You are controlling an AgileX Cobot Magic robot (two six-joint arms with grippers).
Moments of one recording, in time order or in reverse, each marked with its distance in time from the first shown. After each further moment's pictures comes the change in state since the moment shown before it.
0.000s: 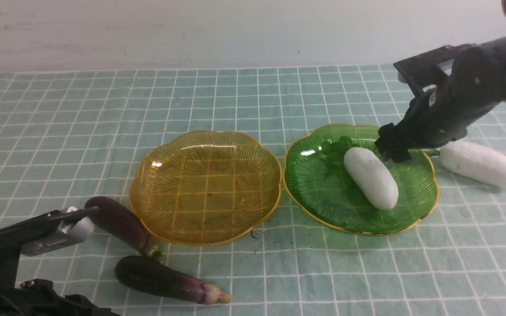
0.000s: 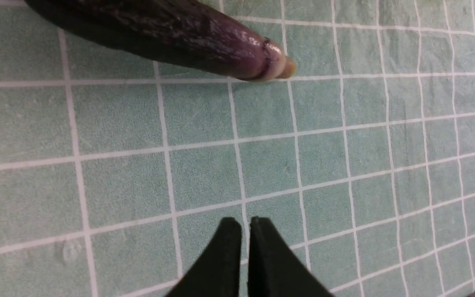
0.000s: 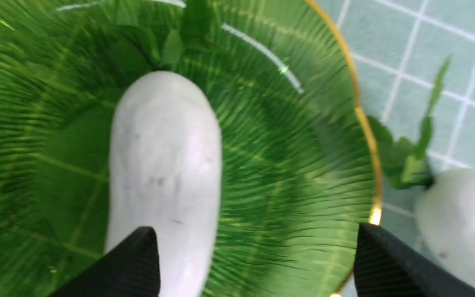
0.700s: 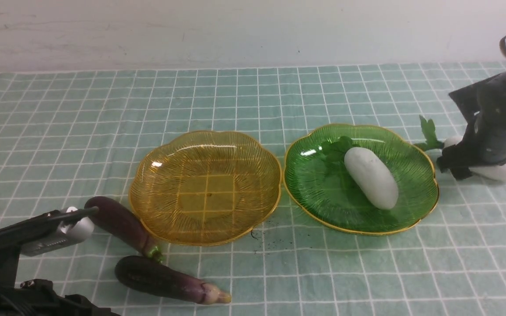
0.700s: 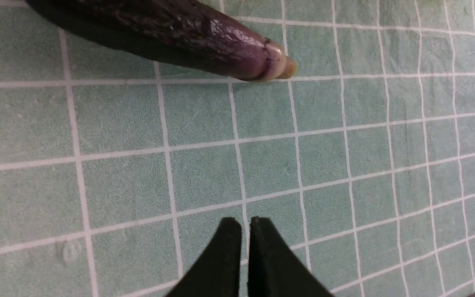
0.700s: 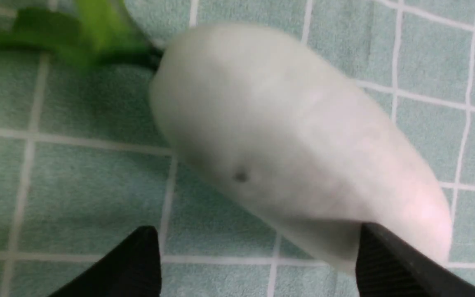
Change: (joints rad) right arm -0.174 0.197 -0.008 -0.325 0.005 0.228; left arm 0.000 0.000 0.000 0.000 0.001 0.000
